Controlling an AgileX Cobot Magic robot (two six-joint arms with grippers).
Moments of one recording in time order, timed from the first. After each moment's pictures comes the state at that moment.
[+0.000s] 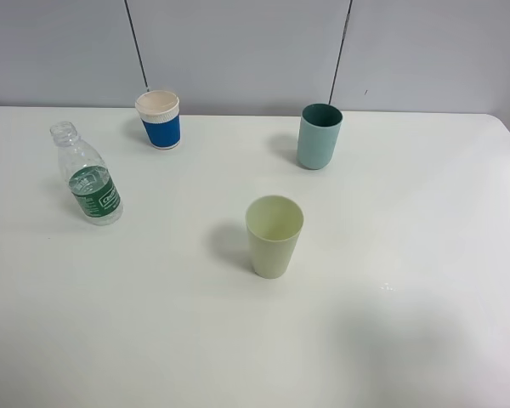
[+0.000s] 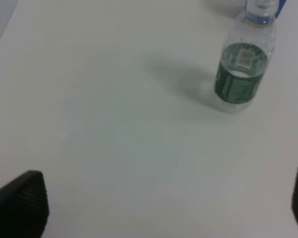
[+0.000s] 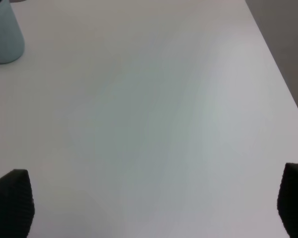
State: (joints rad) left arm -0.07 -0.01 -0.51 0.11 1.06 -0.11; right arm -0.04 0.00 -0.50 -0.05 1.06 0.00
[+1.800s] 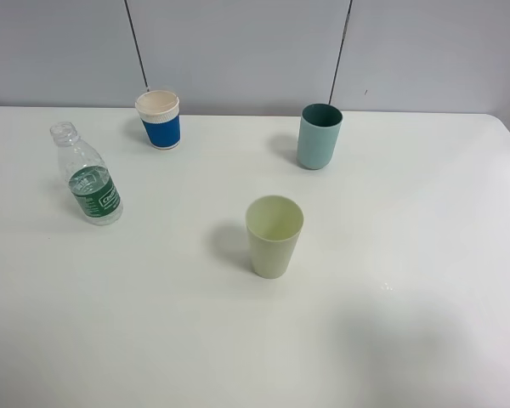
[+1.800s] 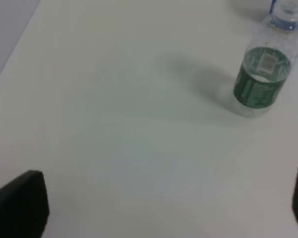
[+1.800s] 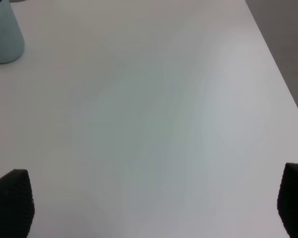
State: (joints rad) left arm 0.02 -0.01 -0.51 0.10 1.06 -0.11; right arm -0.04 0.00 -0.50 -0.05 1.06 0.00
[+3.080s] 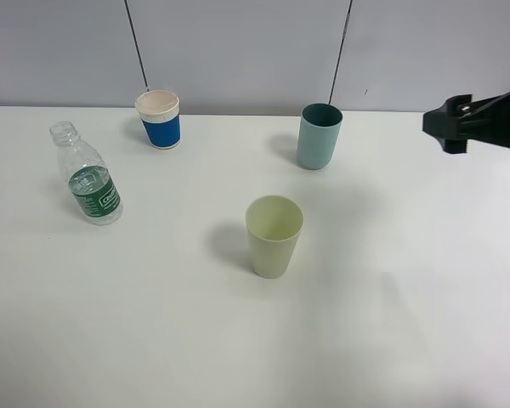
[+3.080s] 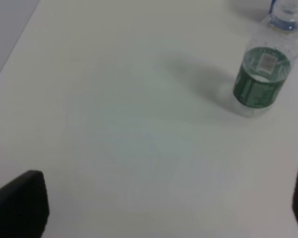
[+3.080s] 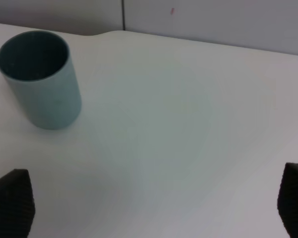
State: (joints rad) left arm 0.02 -0.01 -0.51 0.10 1.06 -0.11; right arm 0.16 1.12 -0.57 -0.11 0.06 0.02
